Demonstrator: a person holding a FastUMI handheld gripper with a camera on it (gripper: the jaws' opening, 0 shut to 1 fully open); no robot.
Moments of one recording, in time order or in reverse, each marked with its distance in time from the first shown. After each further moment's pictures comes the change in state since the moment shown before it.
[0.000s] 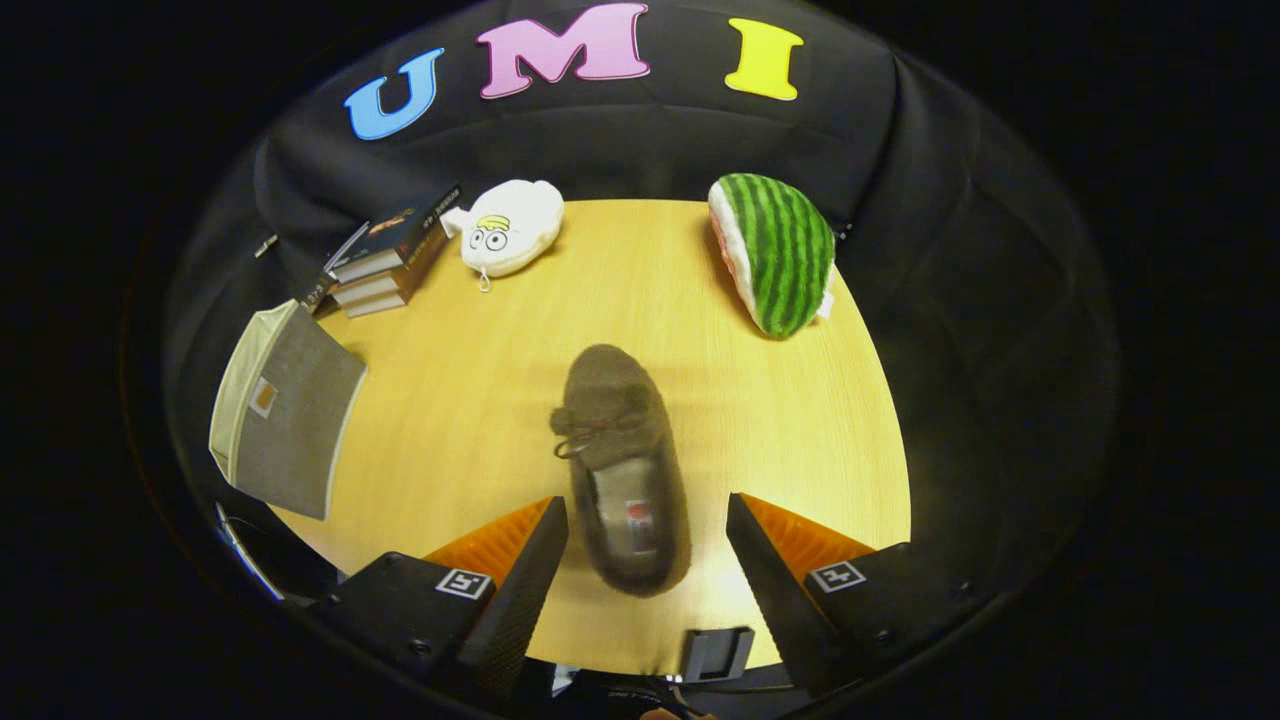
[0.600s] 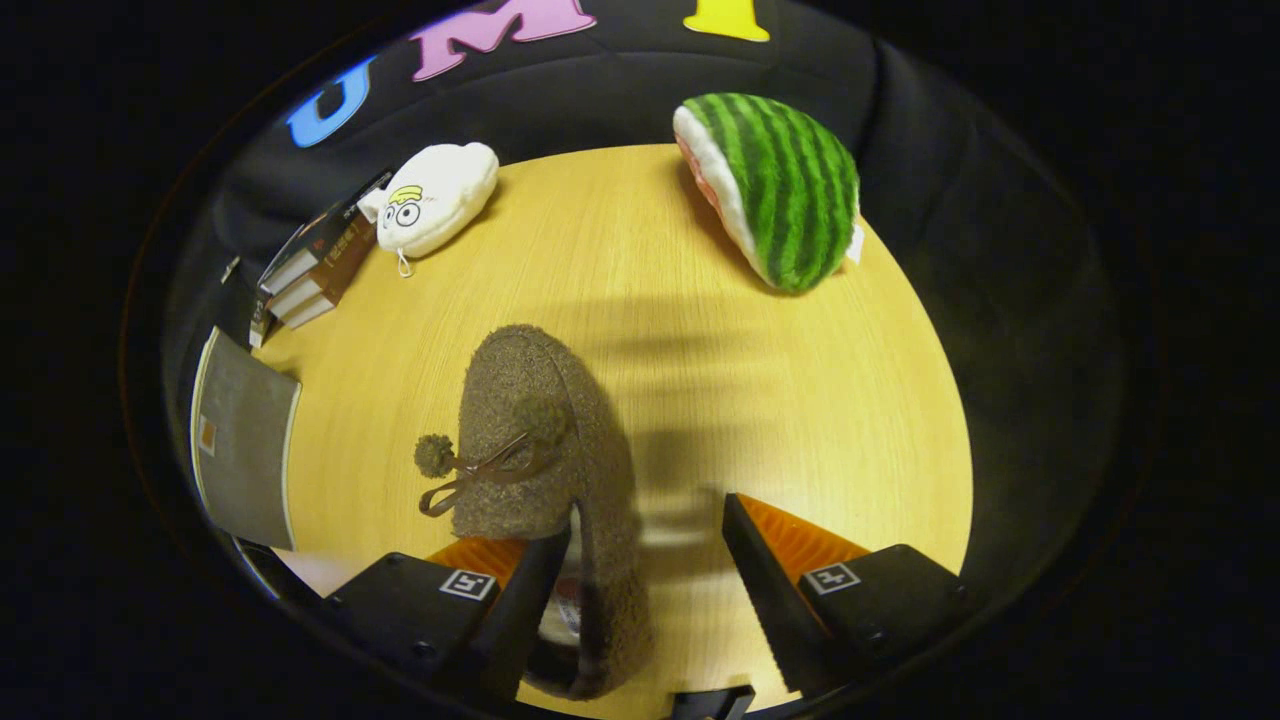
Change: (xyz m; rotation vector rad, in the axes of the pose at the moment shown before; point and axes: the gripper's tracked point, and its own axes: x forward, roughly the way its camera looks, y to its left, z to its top) arm 0.083 -0.012 -0.008 0.210 0.118 0.086
